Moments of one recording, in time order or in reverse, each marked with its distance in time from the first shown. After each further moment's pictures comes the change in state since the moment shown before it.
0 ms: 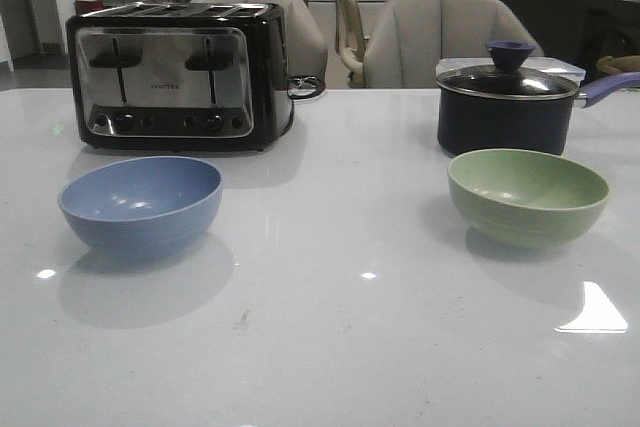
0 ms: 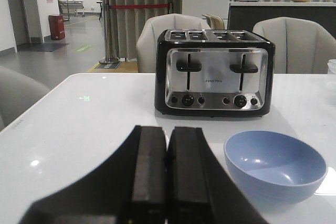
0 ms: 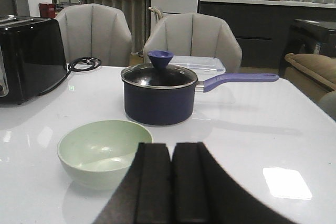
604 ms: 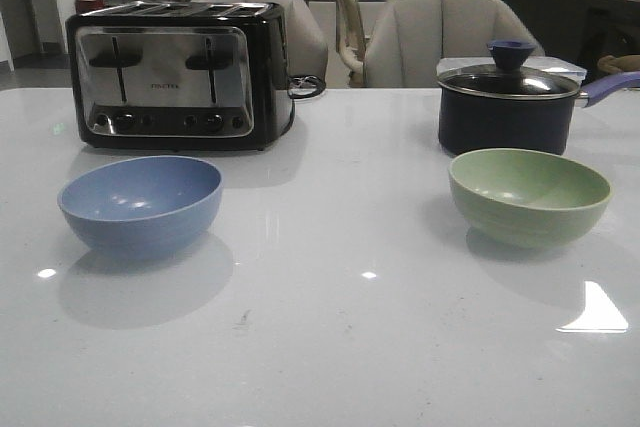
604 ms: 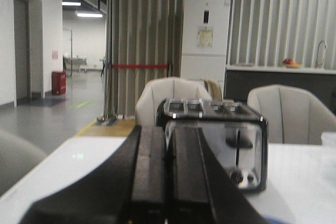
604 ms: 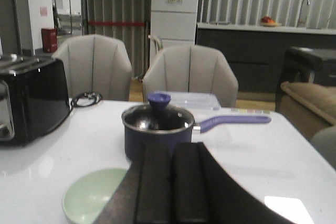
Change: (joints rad) left arm 0.000 0.000 -0.098 -0.030 -0.140 0.000; right arm 0.000 0.000 -0.208 0.000 0.112 0.000
